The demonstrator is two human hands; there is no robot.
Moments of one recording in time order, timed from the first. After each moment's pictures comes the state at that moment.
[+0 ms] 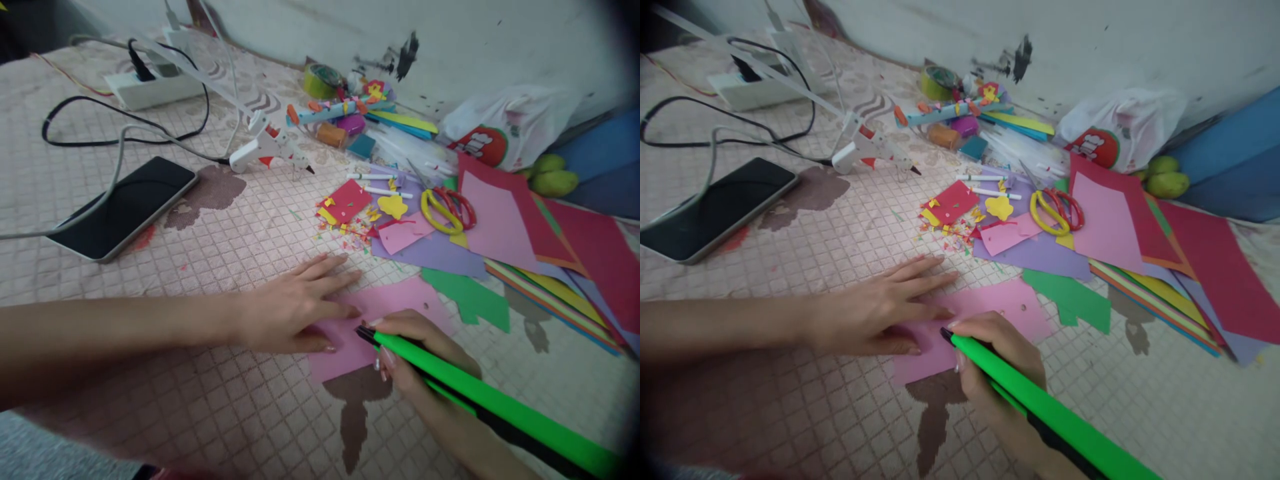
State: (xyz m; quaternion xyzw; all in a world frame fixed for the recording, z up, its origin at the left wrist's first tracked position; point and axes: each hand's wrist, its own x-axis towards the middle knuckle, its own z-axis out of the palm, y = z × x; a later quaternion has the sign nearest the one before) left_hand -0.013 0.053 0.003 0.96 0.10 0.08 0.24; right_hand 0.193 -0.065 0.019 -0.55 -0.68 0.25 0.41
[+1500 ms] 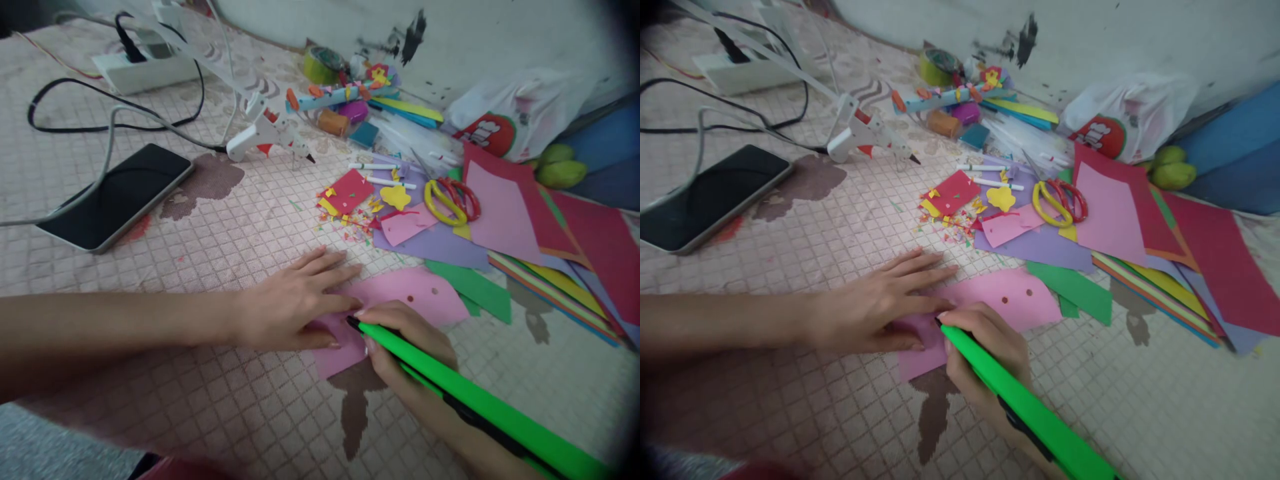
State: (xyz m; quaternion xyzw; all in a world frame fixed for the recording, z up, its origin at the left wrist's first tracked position) left_hand -0.010 0.045 -0.002 0.96 0.12 0.09 0.22; right_hand 0.186 -0.061 0.011 -0.54 -0.71 0.23 0.38
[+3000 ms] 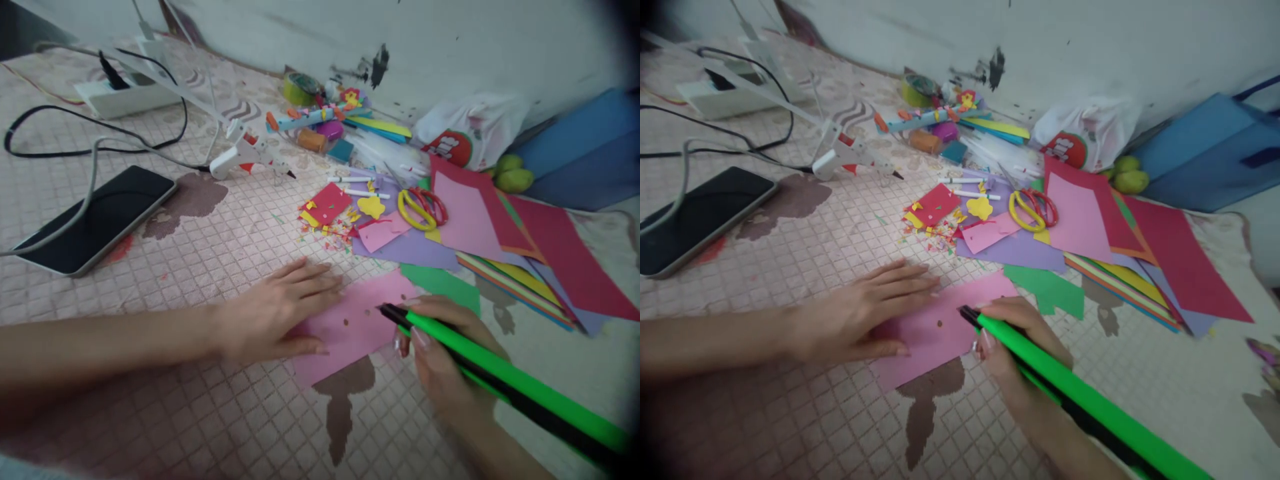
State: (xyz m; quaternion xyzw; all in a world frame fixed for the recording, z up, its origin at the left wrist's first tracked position) left_hand -0.014 0.048 0.005 0.96 0.11 0.13 0.24; right_hand 0.216 -0.070 0.014 -0.56 -0.57 0.22 0.56
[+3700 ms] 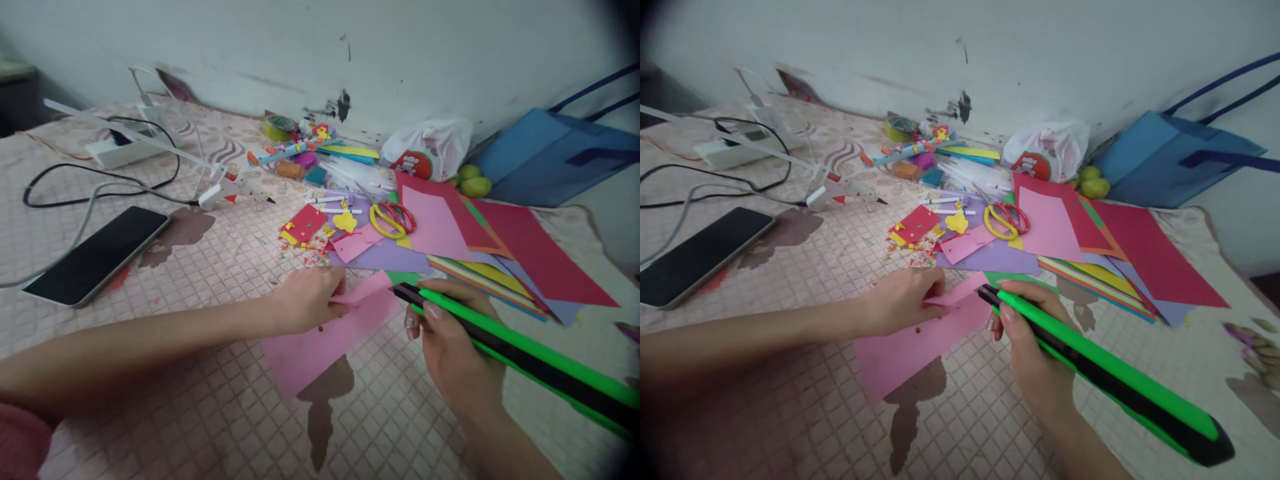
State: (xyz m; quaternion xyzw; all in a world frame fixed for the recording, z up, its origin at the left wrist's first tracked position) left_hand 0.069 0.055 0.029 0.90 0.33 0.05 0.29; right_hand 0.243 -0.063 0.029 -0.55 -0.47 0.24 0.65
